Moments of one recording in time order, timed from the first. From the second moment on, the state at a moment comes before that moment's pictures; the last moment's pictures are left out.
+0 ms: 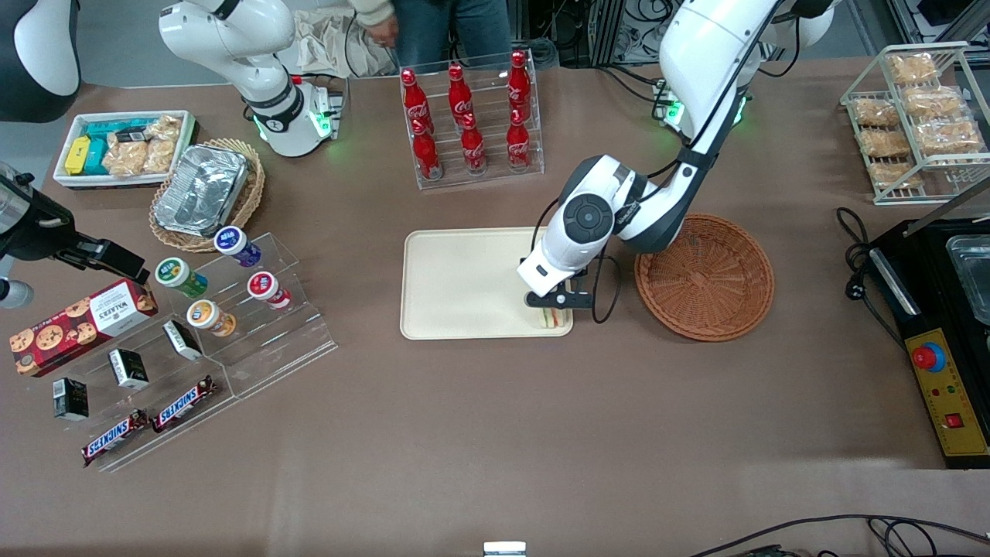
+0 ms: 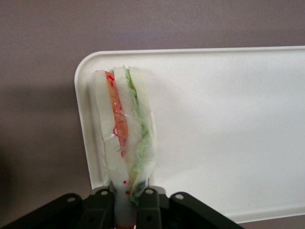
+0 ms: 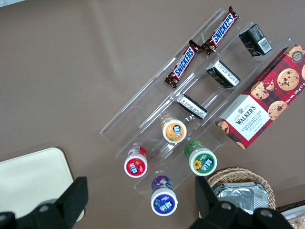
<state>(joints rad) -0.53 0.49 -0.18 -1.84 -0.13 2.29 -0.57</state>
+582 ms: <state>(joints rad) -0.46 0.37 -0.14 -1.81 -0.13 2.04 -0.49</state>
